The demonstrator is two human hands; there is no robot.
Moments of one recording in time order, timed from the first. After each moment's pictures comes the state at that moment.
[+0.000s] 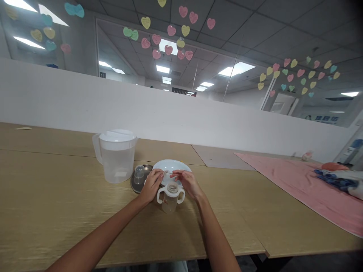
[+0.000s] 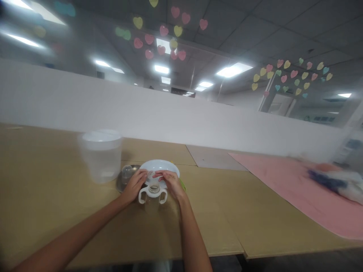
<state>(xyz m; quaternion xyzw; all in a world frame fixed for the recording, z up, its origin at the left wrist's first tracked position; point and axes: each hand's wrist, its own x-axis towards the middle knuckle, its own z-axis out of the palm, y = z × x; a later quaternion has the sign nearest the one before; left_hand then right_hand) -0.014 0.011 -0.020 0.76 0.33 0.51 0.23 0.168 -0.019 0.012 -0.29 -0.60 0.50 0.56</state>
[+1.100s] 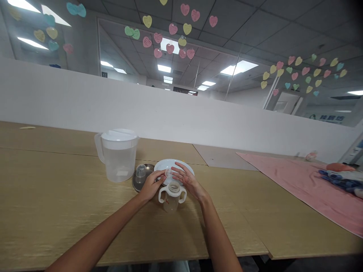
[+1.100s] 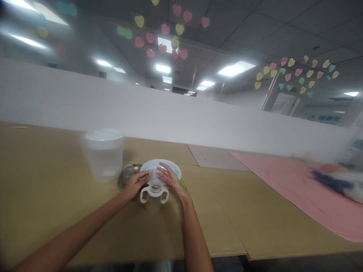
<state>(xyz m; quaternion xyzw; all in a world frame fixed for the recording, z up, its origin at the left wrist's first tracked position) -0.017 0.014 -0.020 0.73 0.30 0.51 0.36 0.174 -0.028 0.021 -0.25 -0.63 0.56 0.48</state>
